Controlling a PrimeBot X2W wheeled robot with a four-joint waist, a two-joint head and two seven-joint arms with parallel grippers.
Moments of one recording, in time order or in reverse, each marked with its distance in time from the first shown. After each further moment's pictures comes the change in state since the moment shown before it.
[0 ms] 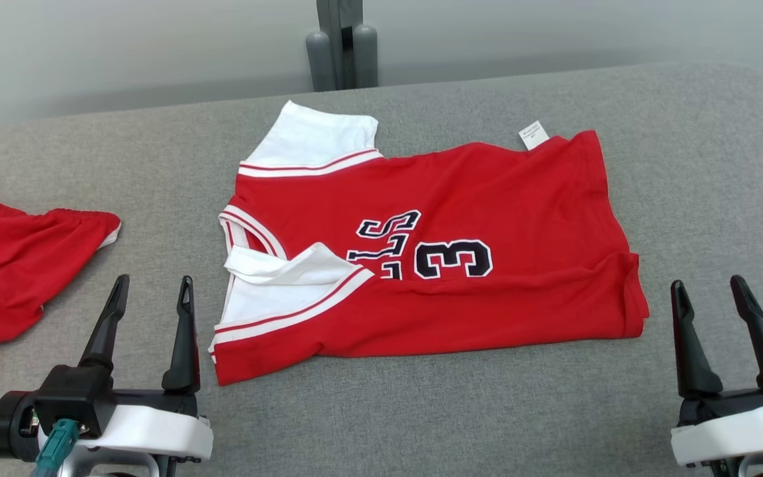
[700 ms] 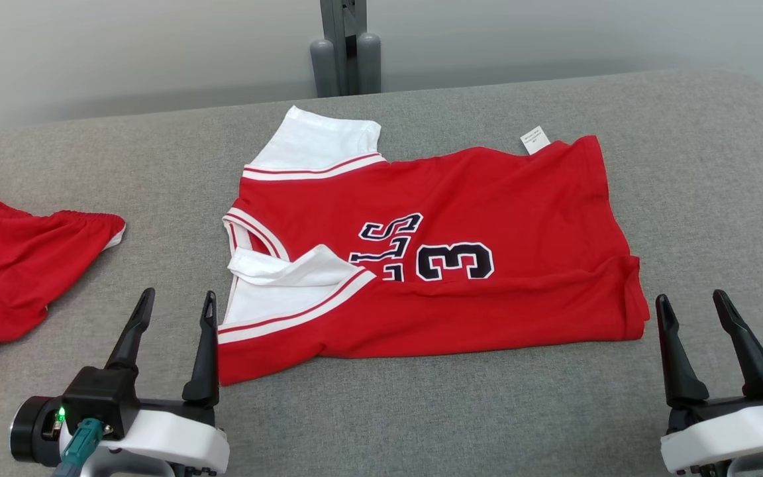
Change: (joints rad) left arm 0.011 0.005 -0.041 -0.002 -0.002 -0.002 0.043; right arm 0.014 0.007 0.012 0.022 0.001 0.000 0.044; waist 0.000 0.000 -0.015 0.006
